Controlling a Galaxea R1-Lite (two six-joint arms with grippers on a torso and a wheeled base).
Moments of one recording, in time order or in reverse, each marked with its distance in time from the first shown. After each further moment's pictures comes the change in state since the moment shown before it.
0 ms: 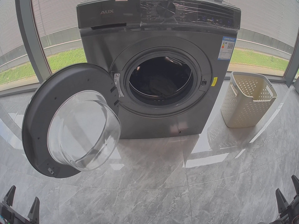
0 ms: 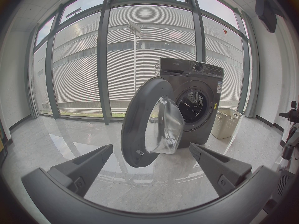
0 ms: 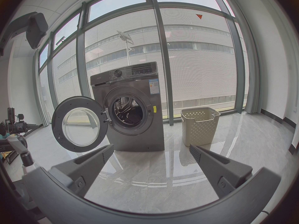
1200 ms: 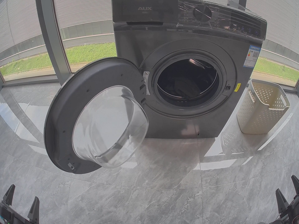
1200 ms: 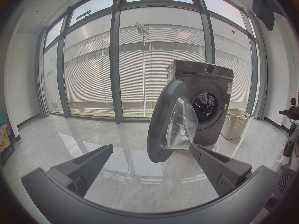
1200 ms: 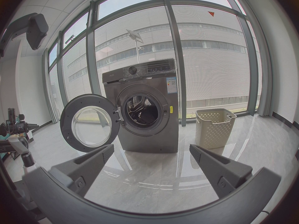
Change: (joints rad) left arm 0.001 0.000 0.000 -0.015 -0.006 0.020; right arm 0.002 0.000 0.000 -0.001 0.009 0.005
